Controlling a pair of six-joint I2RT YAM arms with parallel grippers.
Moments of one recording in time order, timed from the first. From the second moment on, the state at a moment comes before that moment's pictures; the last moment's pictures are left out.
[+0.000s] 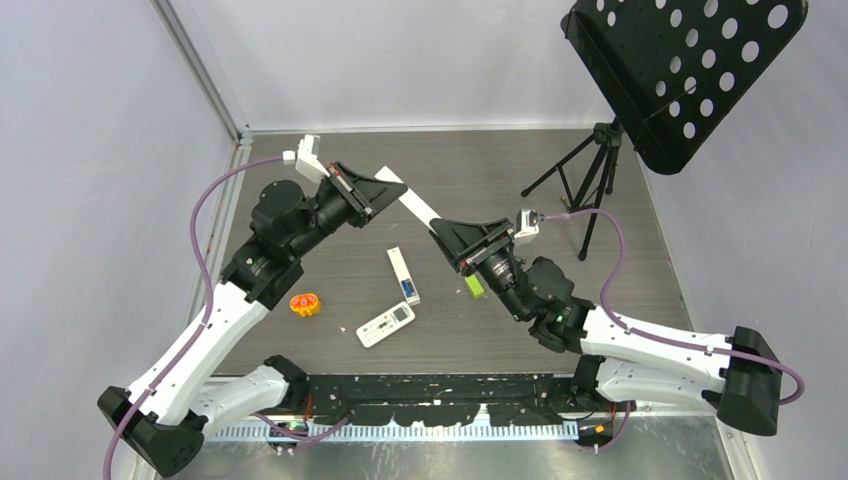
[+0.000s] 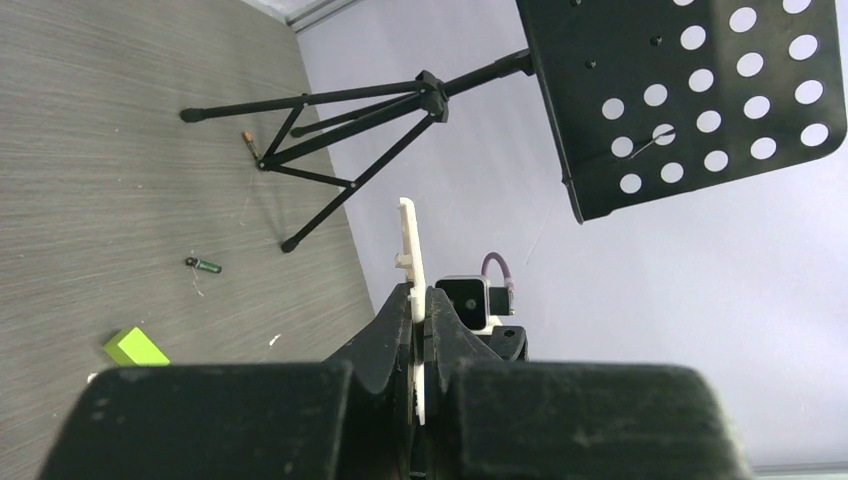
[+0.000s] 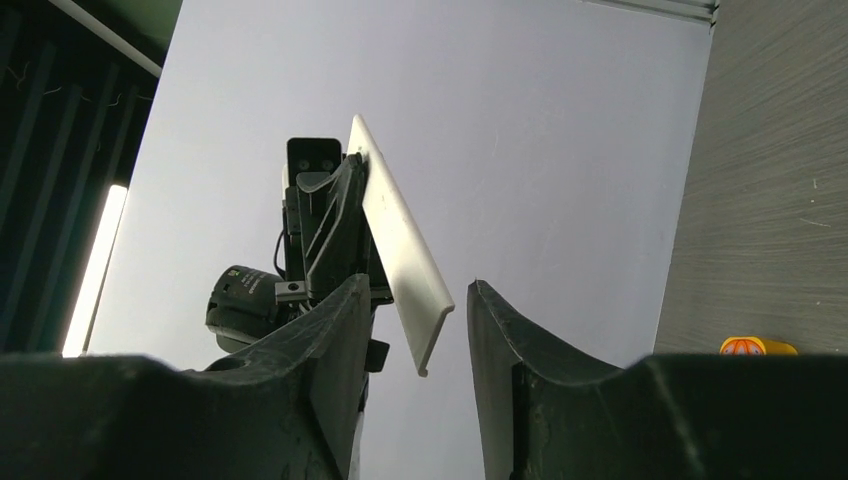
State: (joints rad) left arm -0.58 0.97 1.08 -0.11 0.18 -1.10; right arm 1.08 0.98 0.60 0.63 0.46 1.37
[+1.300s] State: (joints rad) left arm -0.56 1.36 0.78 -0.58 -0.08 -0.70; right arm 1.05 1.04 0.93 -0.51 0.68 1.20
